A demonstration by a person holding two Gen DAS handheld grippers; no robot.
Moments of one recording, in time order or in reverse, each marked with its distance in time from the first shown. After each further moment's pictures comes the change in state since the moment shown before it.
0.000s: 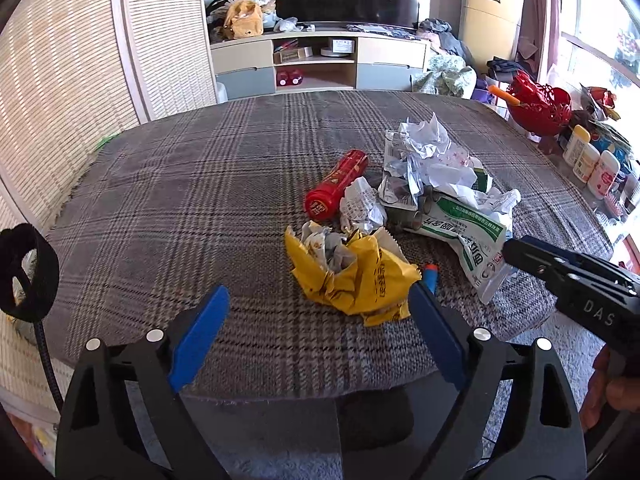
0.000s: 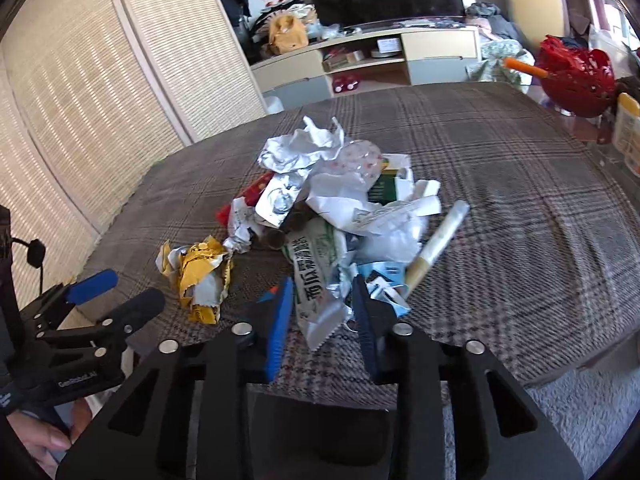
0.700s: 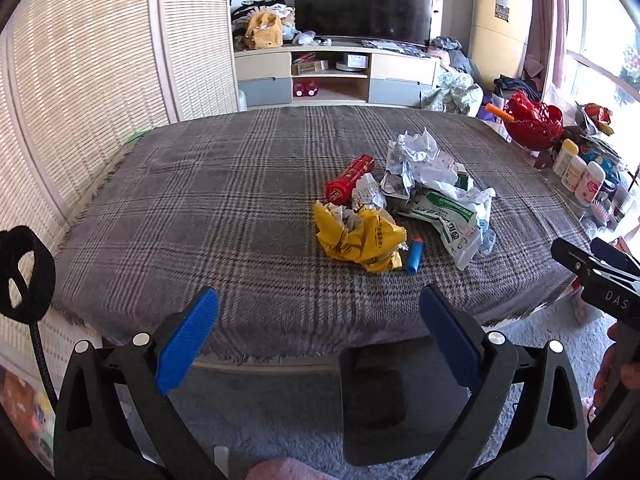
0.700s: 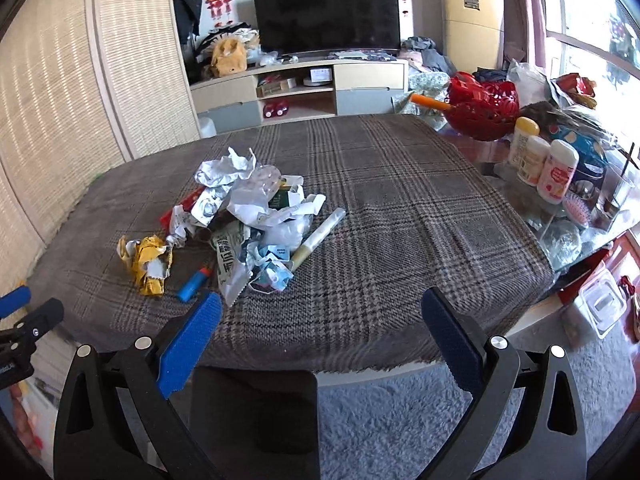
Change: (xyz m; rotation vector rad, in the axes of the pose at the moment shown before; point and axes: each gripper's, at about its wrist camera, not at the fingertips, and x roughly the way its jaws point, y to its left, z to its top) left arm -0.074 0.012 -0.033 -0.050 -0.043 0.028; right arm -0.080 -0.014 -0.024 0.000 -0.114 -0.273
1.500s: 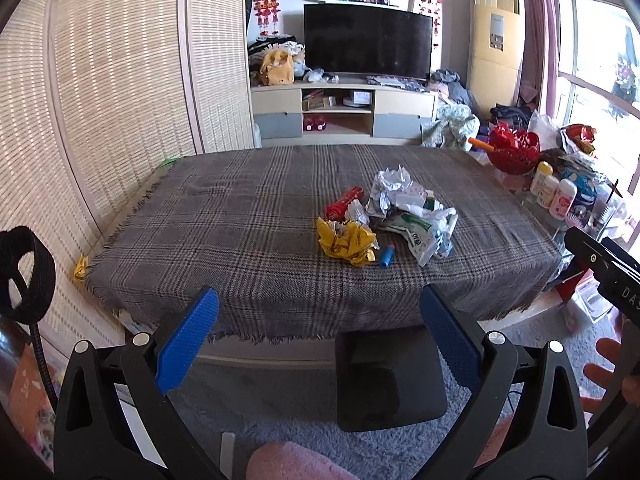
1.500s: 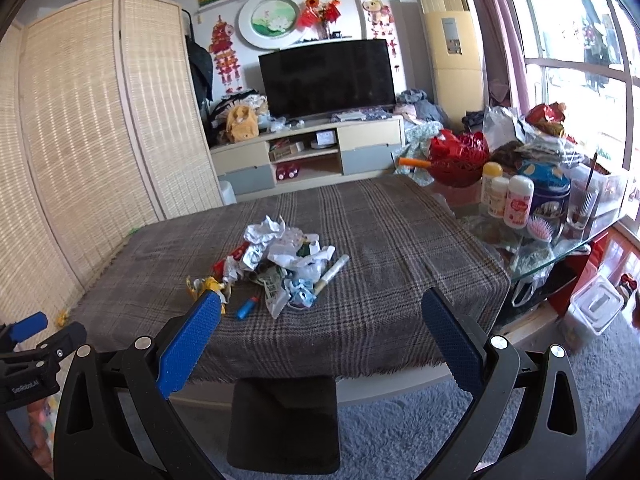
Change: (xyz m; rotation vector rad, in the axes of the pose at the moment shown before) left arm -0.114 -0.011 -0.028 -0.013 -0.123 0.040; right arm -0.127 -0.003 -0.023 0.046 -0.191 0.027
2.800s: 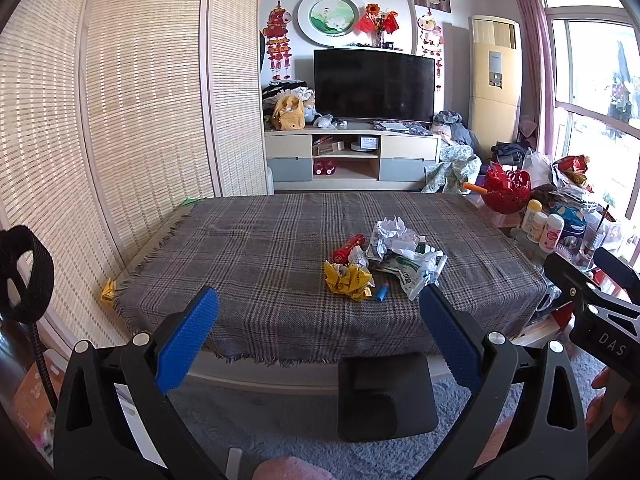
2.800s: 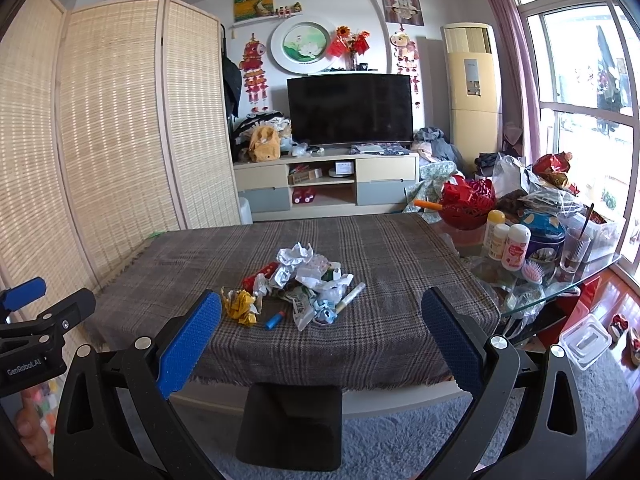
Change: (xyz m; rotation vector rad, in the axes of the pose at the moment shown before) left arm -0.089 -0.004 0.007 -0.019 -0.167 0.035; right arm -0.078 0.041 0.008 -0.103 -0.132 0.019
